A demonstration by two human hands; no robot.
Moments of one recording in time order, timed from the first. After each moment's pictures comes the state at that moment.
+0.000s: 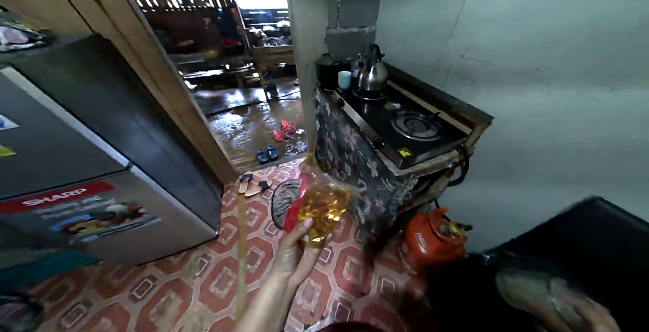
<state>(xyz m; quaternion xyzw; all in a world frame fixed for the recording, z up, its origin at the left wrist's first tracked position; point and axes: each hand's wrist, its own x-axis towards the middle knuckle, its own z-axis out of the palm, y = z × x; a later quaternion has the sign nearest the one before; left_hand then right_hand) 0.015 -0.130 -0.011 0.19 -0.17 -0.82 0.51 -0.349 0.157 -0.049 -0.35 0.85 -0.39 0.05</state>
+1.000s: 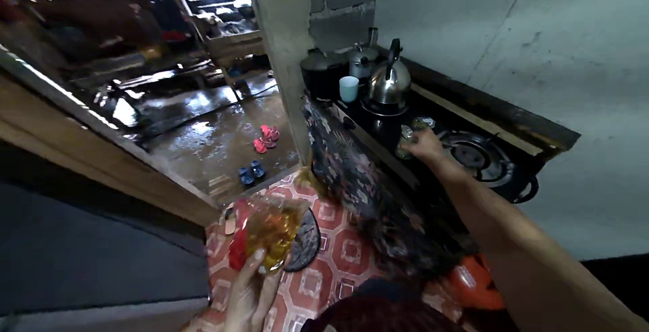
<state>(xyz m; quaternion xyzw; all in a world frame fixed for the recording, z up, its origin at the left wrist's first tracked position) 0.031 -0.514 -0.028 0.23 -0.25 -0.76 0.55 -0.435 -0.553 -0.015 -0.41 0.87 -0.25 0.15</state>
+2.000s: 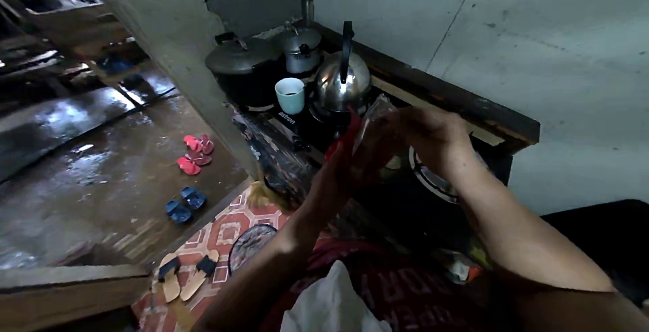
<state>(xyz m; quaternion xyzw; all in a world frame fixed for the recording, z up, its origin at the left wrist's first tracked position) -0.307 -0.724 -0.019 0.08 -0.39 -0.90 0.18 -0.447 -0.590 0.081 -0.56 0.71 -0.42 -0.06</state>
